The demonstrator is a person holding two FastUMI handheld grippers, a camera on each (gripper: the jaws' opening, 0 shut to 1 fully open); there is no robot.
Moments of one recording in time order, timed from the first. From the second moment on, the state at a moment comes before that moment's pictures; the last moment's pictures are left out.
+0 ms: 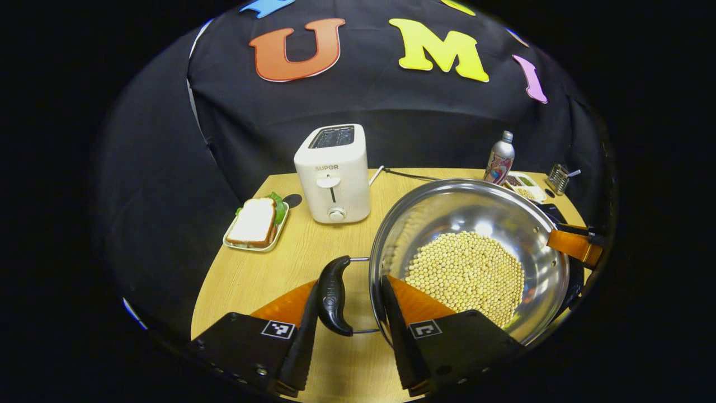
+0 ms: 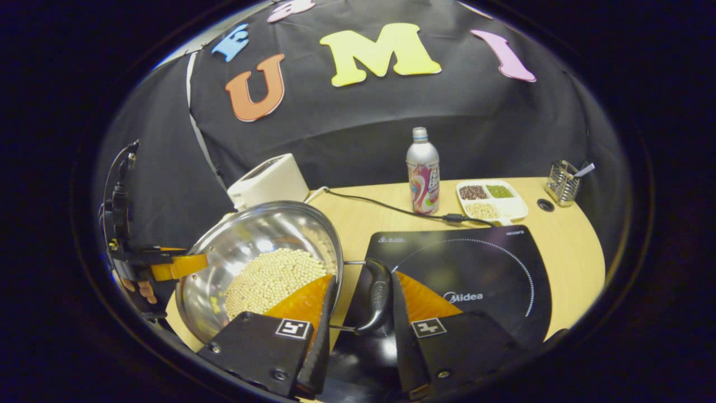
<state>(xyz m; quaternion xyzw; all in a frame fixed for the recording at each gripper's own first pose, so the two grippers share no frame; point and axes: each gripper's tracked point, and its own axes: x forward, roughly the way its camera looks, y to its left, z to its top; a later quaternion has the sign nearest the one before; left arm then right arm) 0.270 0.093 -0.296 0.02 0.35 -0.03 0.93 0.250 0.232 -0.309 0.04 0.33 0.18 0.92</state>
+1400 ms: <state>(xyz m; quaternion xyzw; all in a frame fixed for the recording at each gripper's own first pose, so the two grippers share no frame) 0.296 -0.151 -0.250 0.03 0.33 -0.12 0.93 0.281 -0.004 -0.256 0.07 0.31 0.09 0.94</state>
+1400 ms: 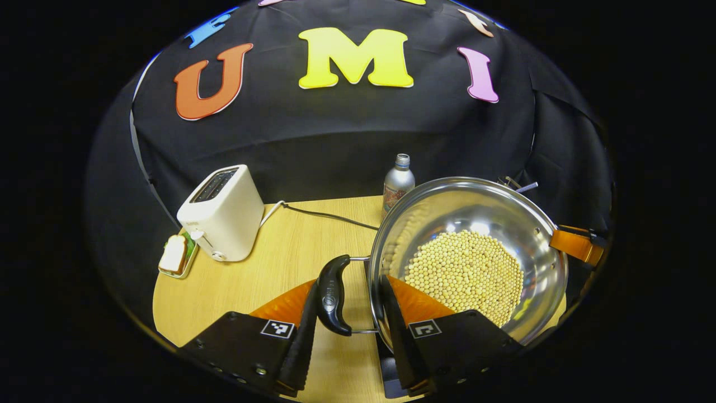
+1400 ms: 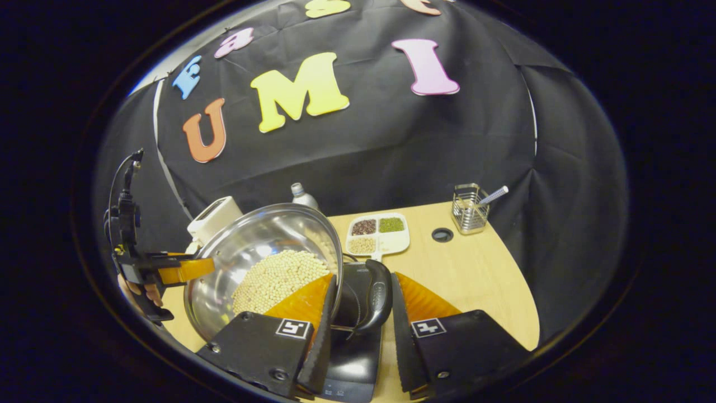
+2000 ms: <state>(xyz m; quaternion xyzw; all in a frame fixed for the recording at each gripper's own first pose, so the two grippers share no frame) 0.304 -0.168 -0.302 -0.01 0.33 -0.14 0.93 0.289 -0.023 -0.312 0.12 0.32 0.09 0.93</state>
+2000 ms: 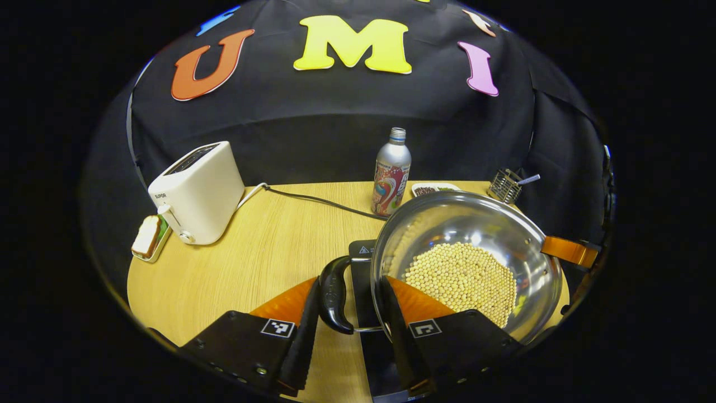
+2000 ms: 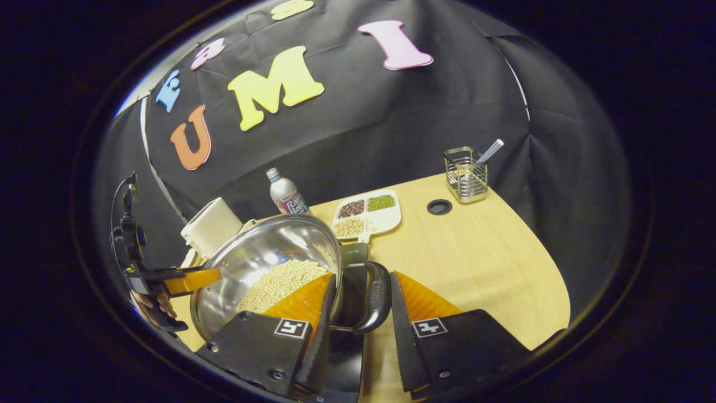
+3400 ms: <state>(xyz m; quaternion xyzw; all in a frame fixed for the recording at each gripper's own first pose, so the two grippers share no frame) 0.170 -0.113 -0.147 -0.02 0.05 -0.07 1.00 0.154 -0.044 -0.191 0.03 0.10 0.04 0.99</state>
